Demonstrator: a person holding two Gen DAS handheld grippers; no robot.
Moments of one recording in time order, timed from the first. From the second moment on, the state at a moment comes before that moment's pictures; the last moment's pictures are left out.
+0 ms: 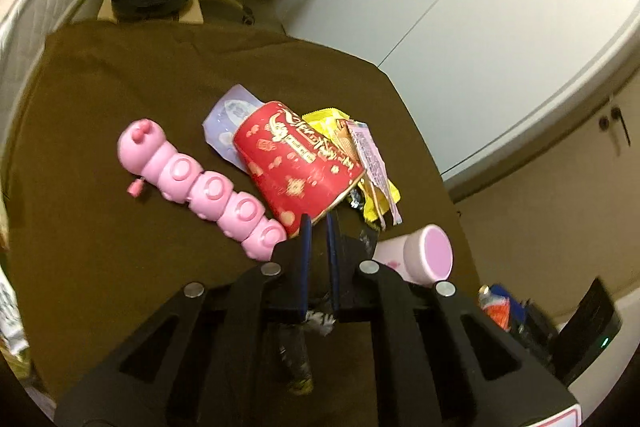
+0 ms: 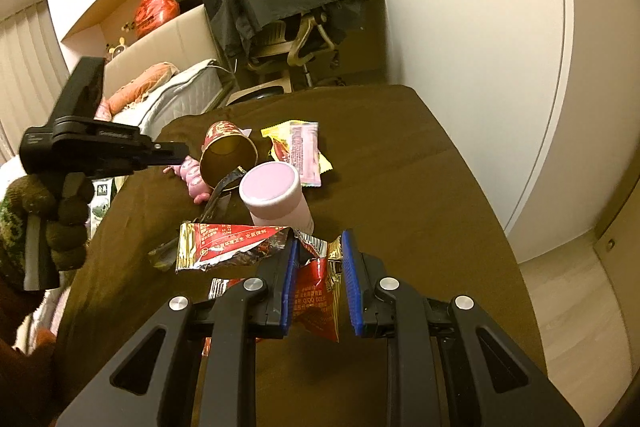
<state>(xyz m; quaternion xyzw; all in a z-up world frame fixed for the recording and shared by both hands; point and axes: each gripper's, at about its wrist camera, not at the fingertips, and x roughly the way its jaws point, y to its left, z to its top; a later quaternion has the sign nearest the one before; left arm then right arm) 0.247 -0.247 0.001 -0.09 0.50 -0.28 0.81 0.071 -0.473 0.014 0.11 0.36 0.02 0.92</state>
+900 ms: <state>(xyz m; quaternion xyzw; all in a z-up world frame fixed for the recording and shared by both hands) 0.225 -0.283 0.005 0.13 0.38 -0.21 0.89 0.080 -0.465 -0.002 0.11 0.38 0.02 0.92</state>
